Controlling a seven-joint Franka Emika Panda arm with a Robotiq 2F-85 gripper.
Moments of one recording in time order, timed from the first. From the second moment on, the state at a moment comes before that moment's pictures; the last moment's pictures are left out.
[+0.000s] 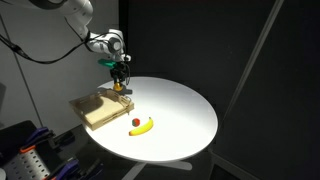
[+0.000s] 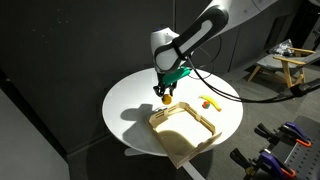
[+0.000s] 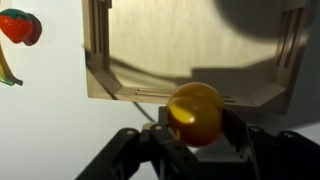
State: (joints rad) arm 0.30 0.74 0.00 -1.56 -0.09 2.24 0.38
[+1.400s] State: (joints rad) arm 0.10 0.65 -0.05 -1.69 -0.09 2.28 0.31
